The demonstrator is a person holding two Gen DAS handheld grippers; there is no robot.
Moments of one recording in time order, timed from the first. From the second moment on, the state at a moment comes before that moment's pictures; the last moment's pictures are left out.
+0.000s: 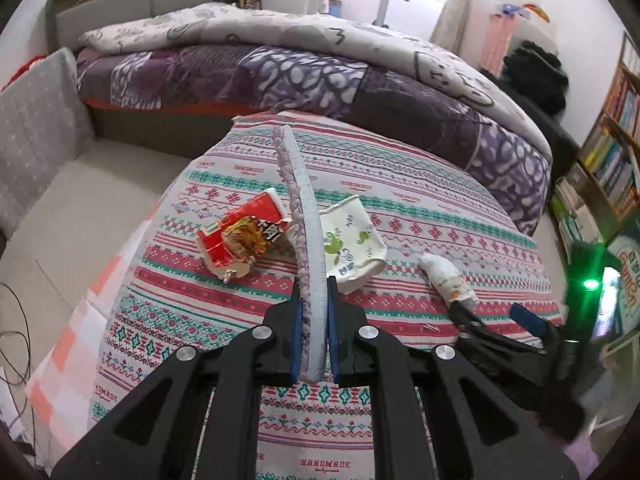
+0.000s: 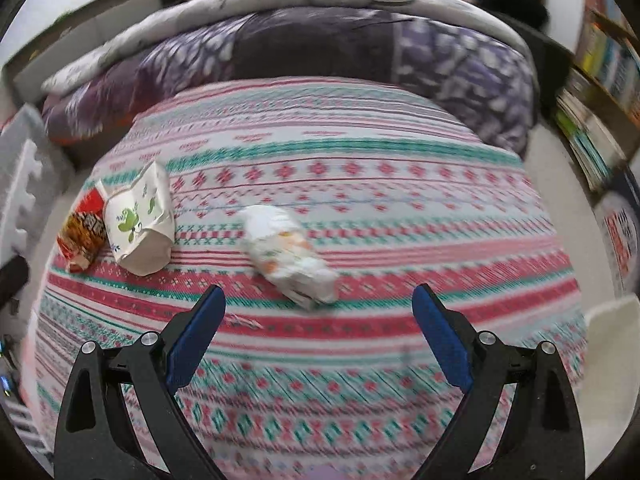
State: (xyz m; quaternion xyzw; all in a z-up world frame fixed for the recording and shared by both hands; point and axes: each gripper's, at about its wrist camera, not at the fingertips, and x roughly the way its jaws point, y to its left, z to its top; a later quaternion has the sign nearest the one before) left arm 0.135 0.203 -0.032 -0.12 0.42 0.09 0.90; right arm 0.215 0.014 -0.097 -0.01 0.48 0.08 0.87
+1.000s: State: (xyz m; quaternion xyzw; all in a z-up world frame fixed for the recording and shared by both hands) left arm 0.128 0.222 -0.033 -0.16 0.42 0.10 0.89; right arm 0.213 0.055 -0.049 -0.09 0.43 0.06 0.90
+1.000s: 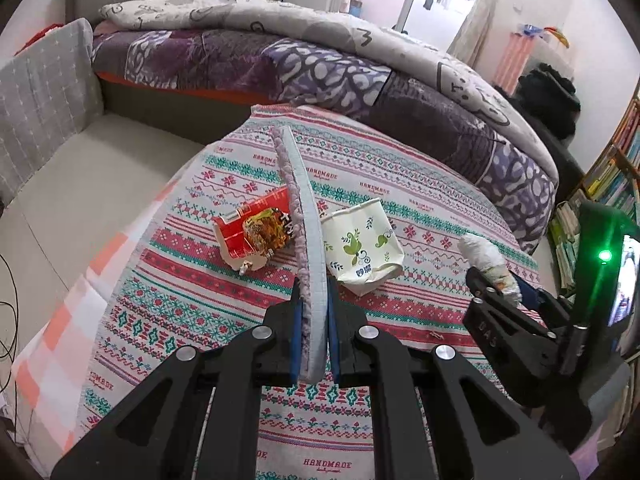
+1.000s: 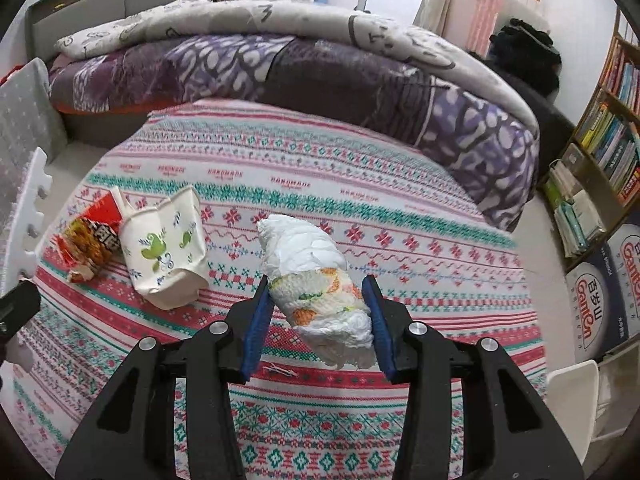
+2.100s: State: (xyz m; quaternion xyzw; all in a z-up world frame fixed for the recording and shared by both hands) left arm 0.098 0.128 -0.004 -0.05 0.39 0.04 0.92; right arm 0.116 -0.092 0.005 -0.01 0.37 0.00 0.93
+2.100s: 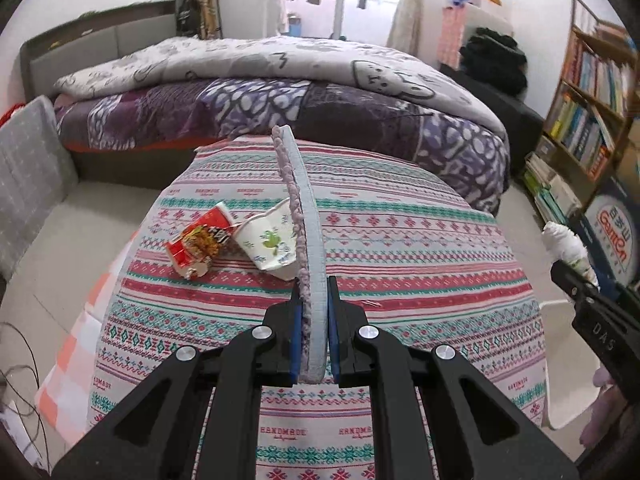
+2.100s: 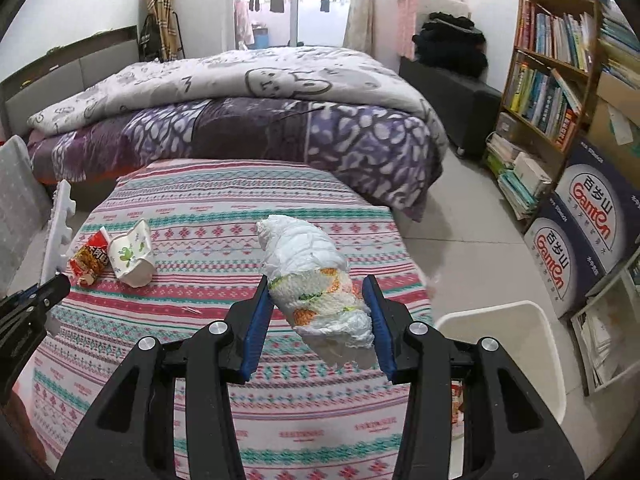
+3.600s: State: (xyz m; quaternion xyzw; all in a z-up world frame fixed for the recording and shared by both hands) left arm 0.090 -0.091 0.001 0.06 0.37 -0.12 0.92; right arm 0.060 -0.323 -0.006 0.21 0.37 -0.19 0.88
